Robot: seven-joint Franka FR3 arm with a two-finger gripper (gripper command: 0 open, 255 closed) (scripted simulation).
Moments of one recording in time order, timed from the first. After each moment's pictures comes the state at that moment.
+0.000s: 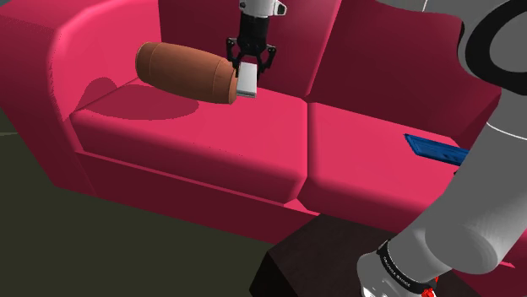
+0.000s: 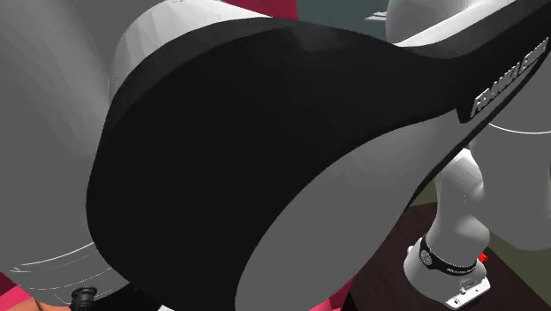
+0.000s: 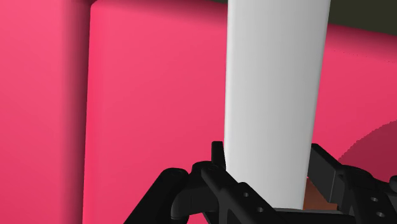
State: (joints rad) arm 0.03 0.24 0.25 -1.48 -0.09 1.71 0.91
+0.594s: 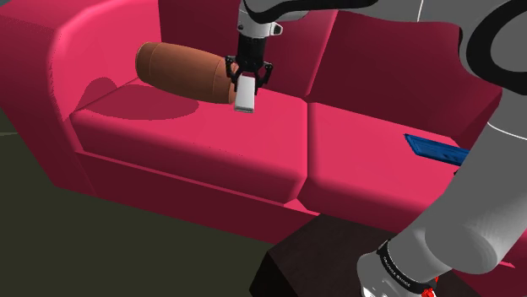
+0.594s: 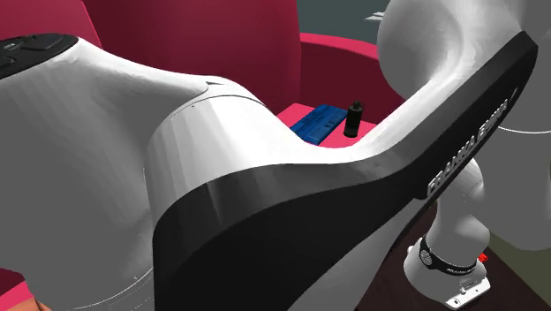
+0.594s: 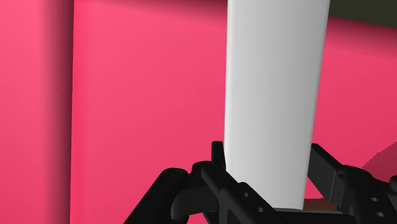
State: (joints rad) arm 0.02 0.24 0.25 -1.61 -0.09 1.83 0.91
